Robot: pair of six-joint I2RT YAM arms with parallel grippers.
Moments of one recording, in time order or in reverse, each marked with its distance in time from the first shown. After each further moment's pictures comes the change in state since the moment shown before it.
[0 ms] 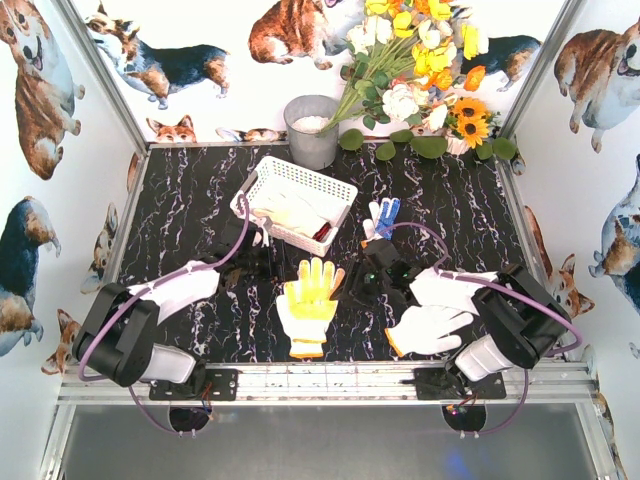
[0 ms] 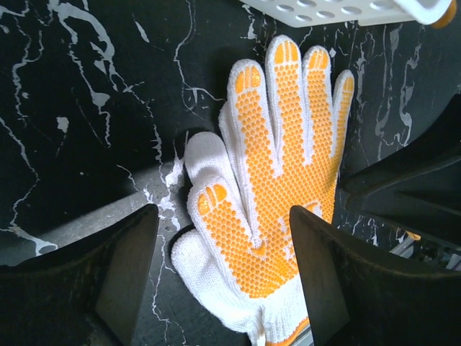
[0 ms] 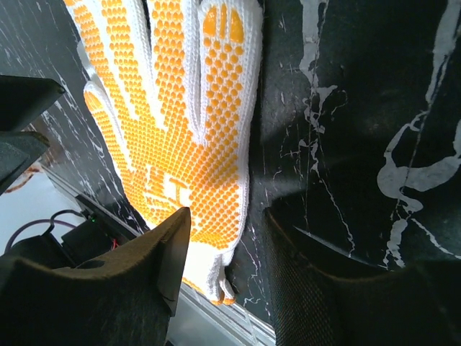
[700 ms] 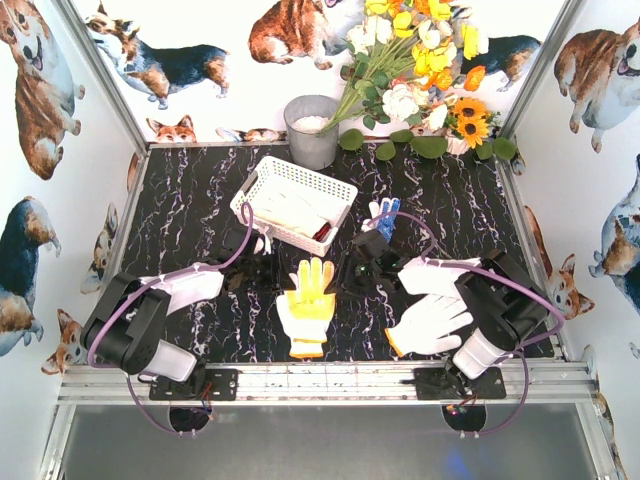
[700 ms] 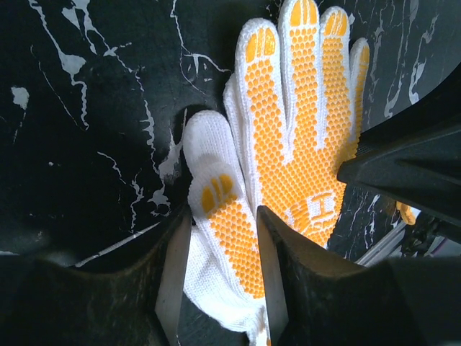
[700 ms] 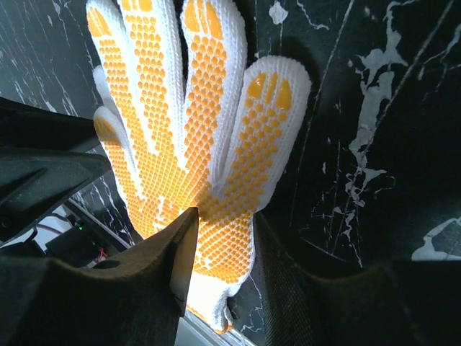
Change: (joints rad) left arm 0.002 0.070 -0.051 0.078 0.088 -0.042; right arm 0.000 0.120 0.112 -0.001 0.001 -0.100
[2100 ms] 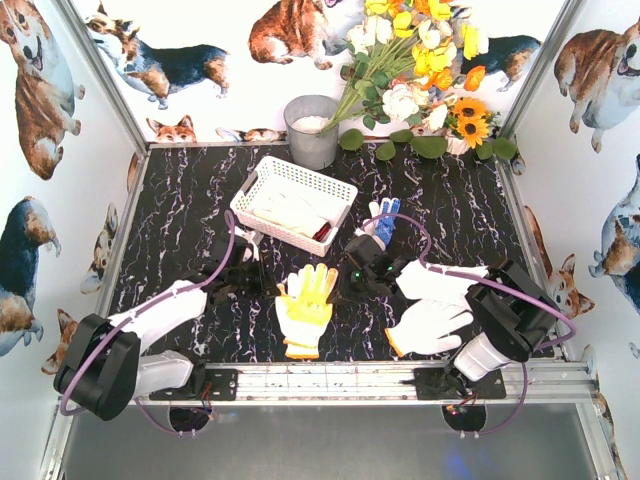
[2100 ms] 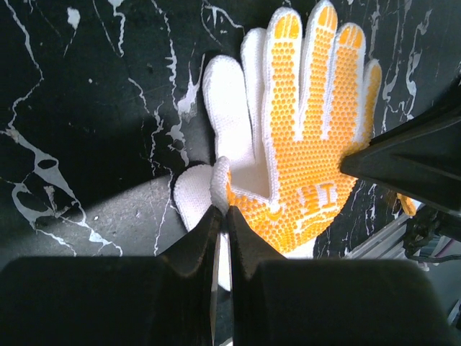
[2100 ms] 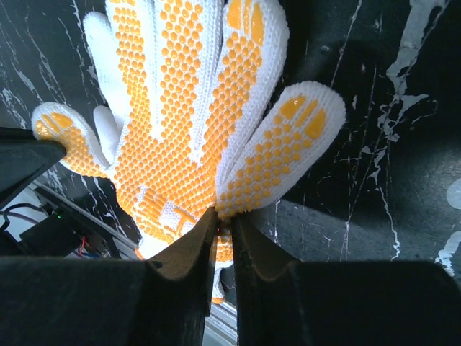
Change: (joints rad) left arm 0.000 -0.254 -0.076 -0.137 -0.074 -0.021; right arm 0.095 -0.065 0.029 -0.142 0.076 0.011
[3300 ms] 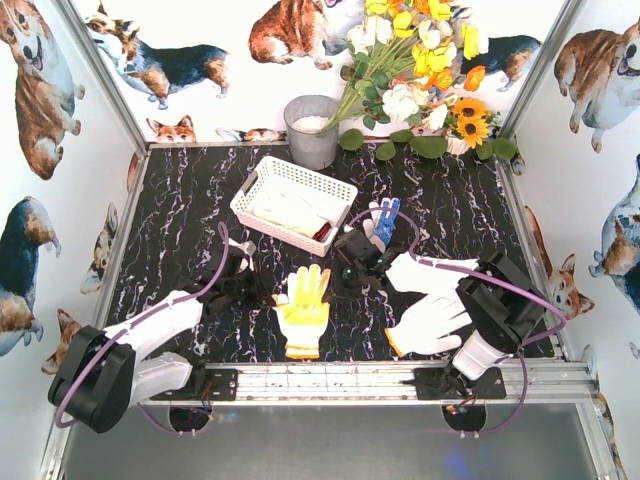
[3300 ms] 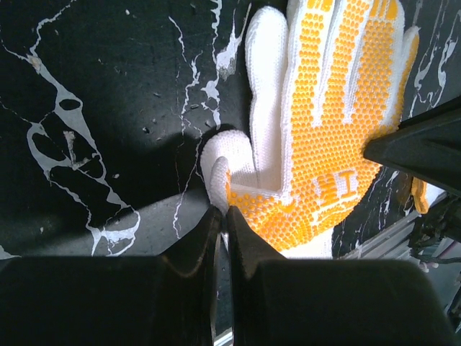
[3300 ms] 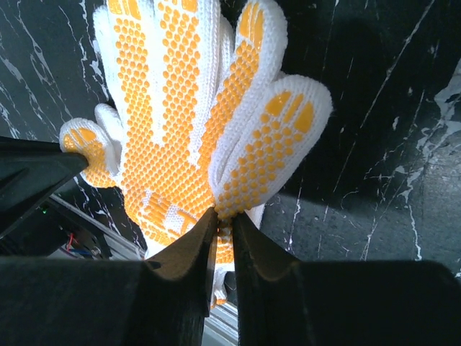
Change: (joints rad) left arm 0.000 -0.080 -0.089 -0.035 -0.025 -0.056; right arm 0.019 0.065 0.113 -0.095 -0.001 -0.060
